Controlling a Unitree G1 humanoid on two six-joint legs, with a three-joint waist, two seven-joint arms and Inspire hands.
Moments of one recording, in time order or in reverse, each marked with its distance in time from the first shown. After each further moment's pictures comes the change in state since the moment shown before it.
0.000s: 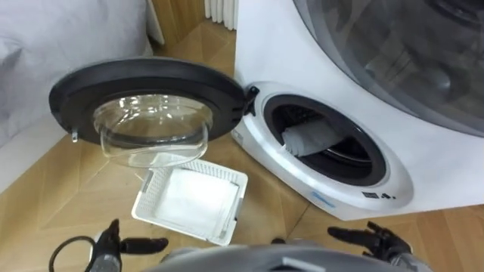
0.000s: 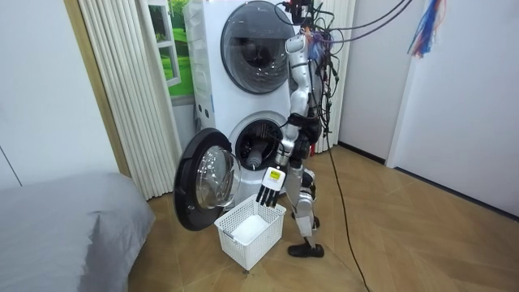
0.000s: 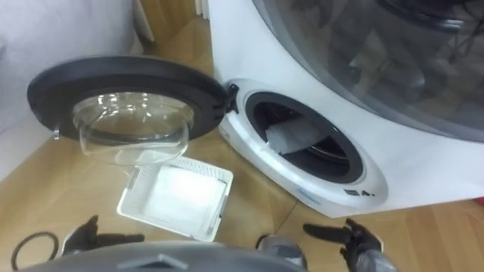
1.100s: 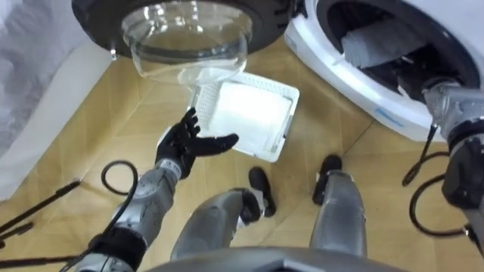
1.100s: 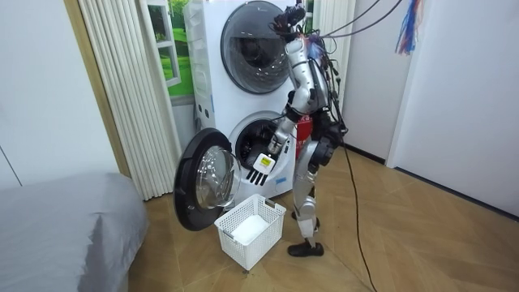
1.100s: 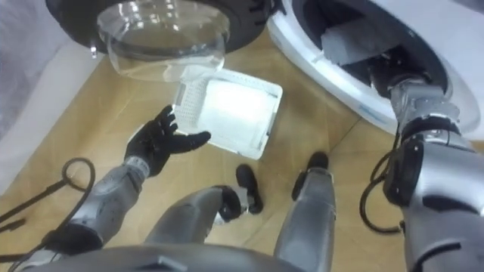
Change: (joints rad) left arm -0.216 -0.053 -0.302 -0.447 -0.312 0.083 -0.097; right arm -0.675 -0.186 -0.276 0.034 1.160 0.150 -0.171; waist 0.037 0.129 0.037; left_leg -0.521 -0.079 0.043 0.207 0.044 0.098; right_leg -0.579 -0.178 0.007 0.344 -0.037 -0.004
